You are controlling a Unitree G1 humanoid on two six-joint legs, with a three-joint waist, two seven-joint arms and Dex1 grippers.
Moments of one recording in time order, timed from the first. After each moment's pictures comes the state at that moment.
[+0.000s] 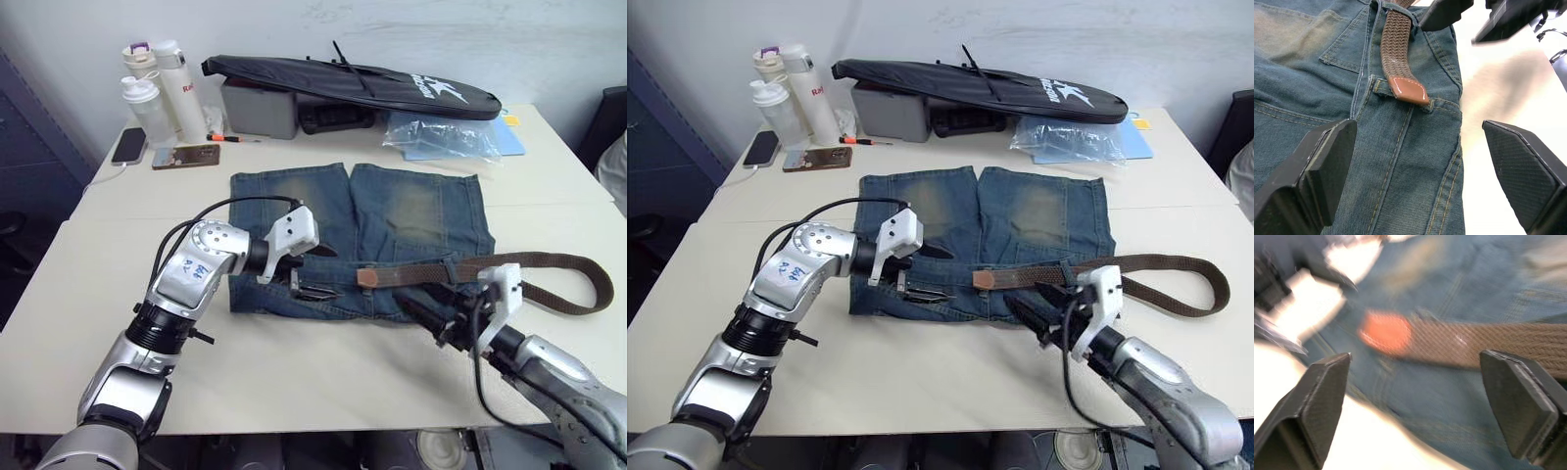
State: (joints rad) left arm -0.70 0.48 -0.30 -0.03 -0.24 0.58 -1.07; right arm 0.10 -0.42 -0.36 -0.58 1.22 0.89 0.24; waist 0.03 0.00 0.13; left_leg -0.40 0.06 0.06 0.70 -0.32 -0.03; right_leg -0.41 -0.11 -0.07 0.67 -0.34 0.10
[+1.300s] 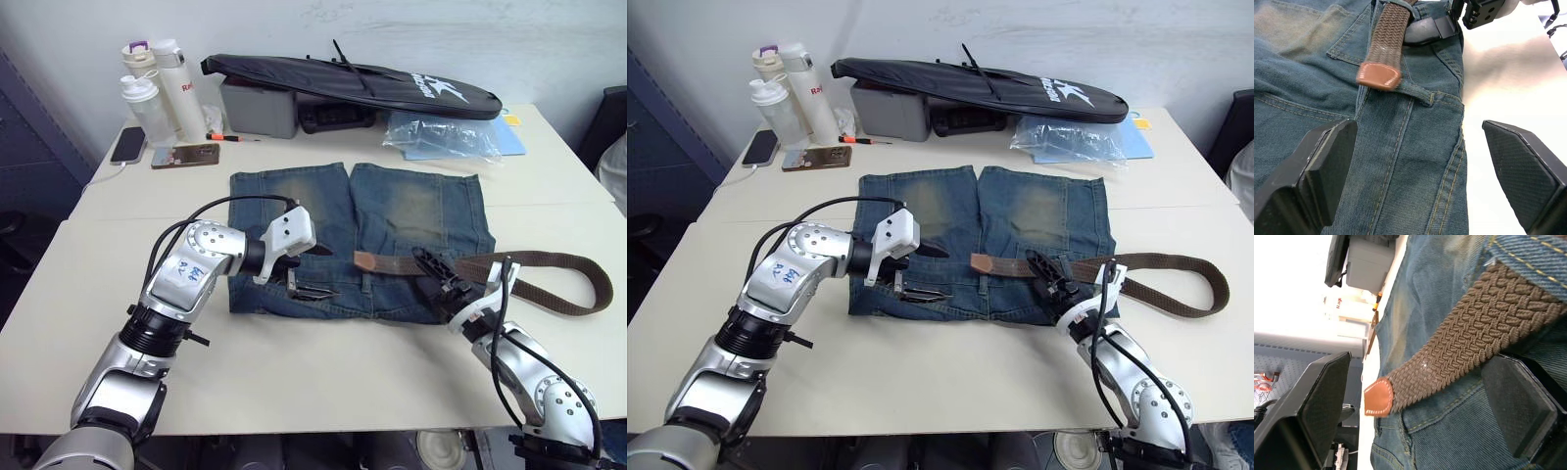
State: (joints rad) left arm -0.68 0.51 -0.29 -0.07 -0.24 0.60 -1.04; right arm -0.01 -0.29 -0.32 -0.27 1.67 0.71 -0.19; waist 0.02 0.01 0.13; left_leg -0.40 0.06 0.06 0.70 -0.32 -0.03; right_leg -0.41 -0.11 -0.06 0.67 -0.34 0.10
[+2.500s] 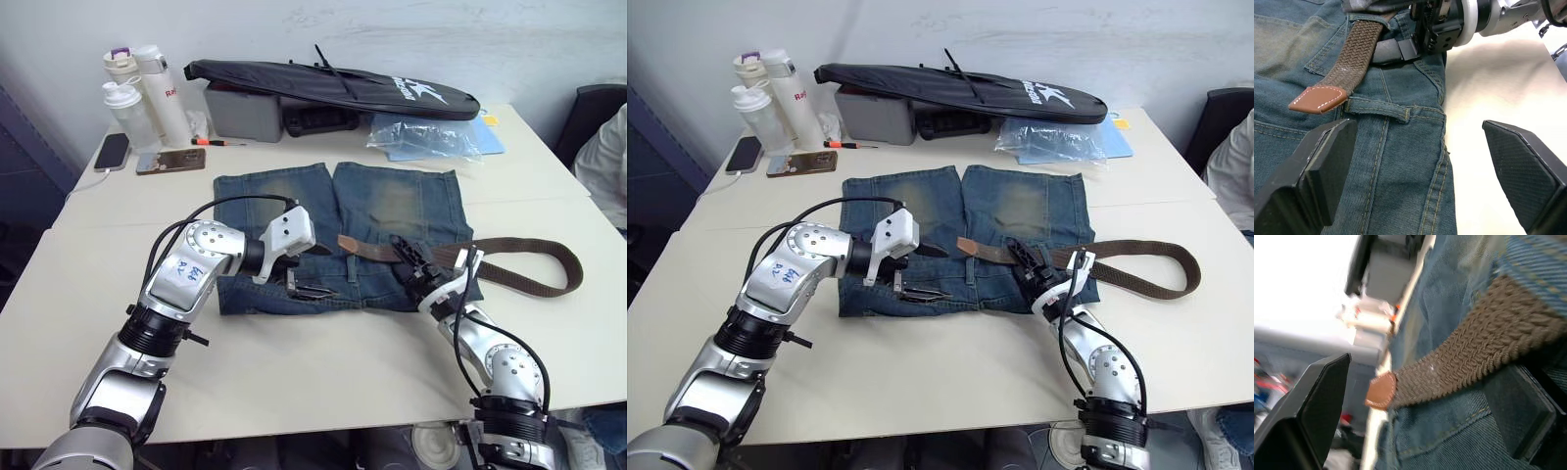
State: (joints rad) left arm -0.68 0.51 -0.29 -0.07 -0.24 0.60 -1.03; right arm -0.22 -0.17 -0.29 0.02 1.33 0.73 0.12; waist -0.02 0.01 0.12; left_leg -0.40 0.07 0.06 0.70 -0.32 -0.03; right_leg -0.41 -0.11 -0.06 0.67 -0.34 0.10
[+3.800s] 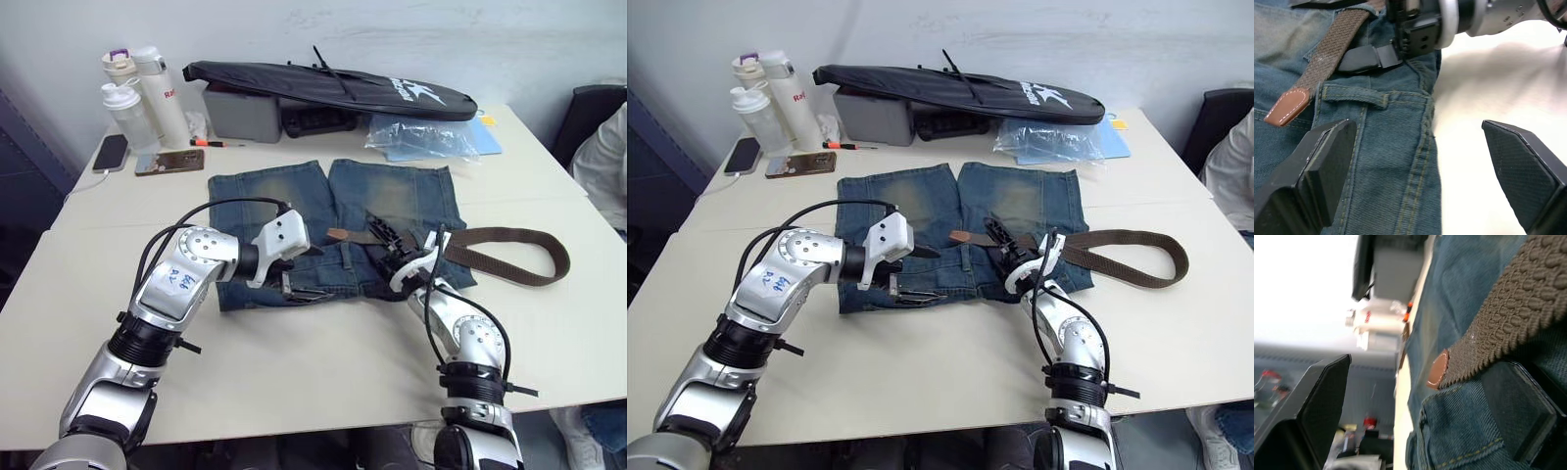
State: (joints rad) left arm -0.64 0.55 -0.28 -0.14 -0.24 0.64 -0.97; right arm -0.41 0.00 -0.38 0.18 1.33 0.70 -0.03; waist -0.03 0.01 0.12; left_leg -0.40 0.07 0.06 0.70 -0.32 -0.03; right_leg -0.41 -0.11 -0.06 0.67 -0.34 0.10
